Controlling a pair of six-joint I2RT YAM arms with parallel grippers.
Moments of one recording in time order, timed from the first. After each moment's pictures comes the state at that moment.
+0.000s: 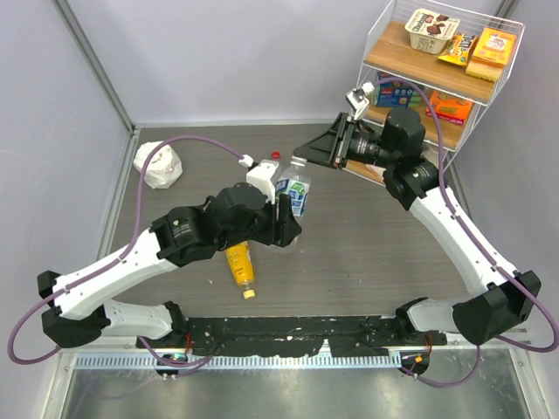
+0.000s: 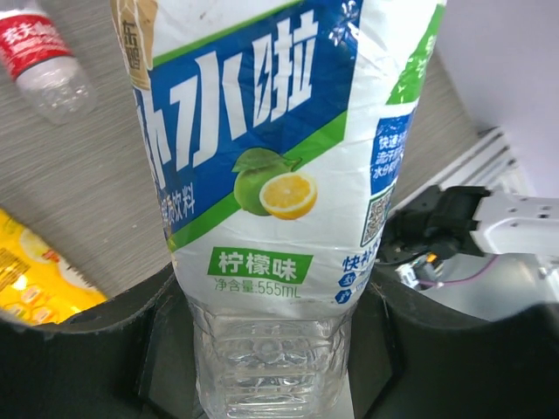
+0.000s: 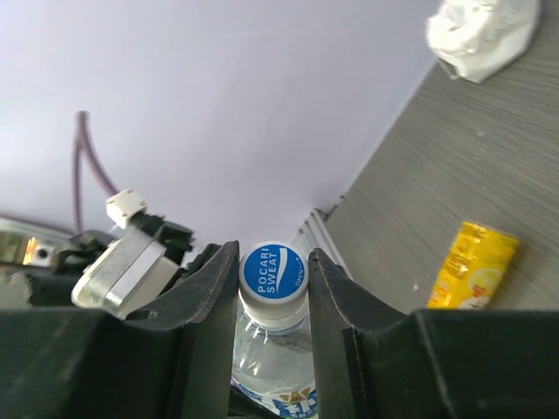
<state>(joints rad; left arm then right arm) -1.14 1.21 1.42 -0.80 -0.27 -0.63 0.42 1.31 1.36 -0.12 -0.77 0.93</state>
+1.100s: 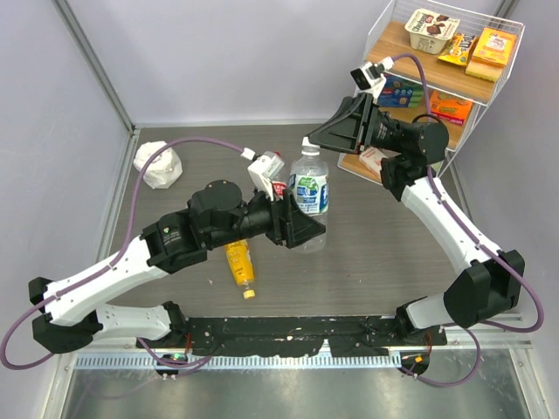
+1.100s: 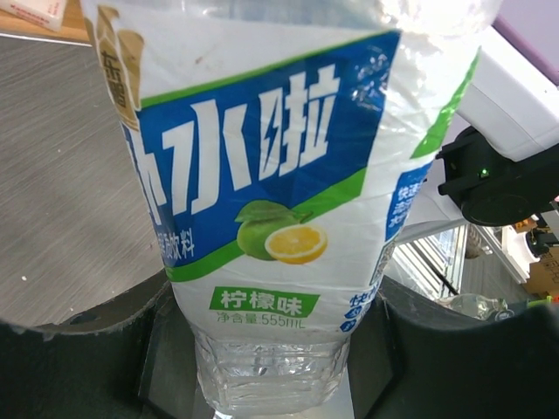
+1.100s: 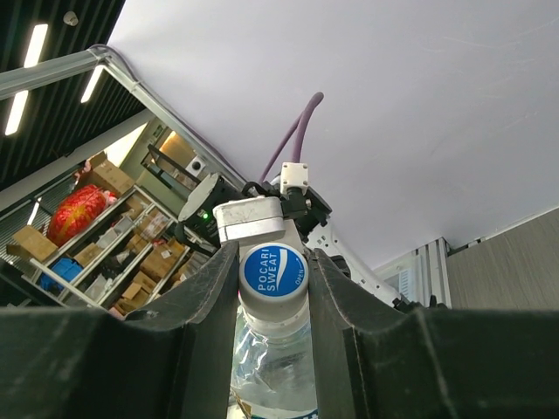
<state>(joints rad) -1.13 1.13 1.35 -0.41 0.02 -0.65 0.36 1.41 1.32 0.95 -1.08 1.62</state>
